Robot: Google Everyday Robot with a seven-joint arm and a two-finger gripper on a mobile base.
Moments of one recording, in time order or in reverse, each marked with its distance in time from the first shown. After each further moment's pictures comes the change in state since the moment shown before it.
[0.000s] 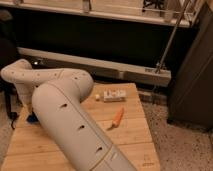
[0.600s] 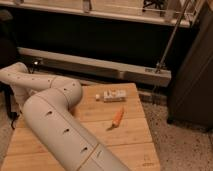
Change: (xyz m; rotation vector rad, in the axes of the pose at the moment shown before) arm -0.012 0.006 0.028 -0.033 0.101 -0.056
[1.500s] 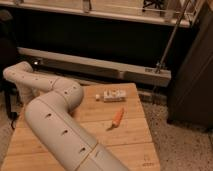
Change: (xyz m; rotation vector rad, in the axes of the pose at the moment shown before) arm 0.007 -0.023 0.007 -0.013 0.028 0.007
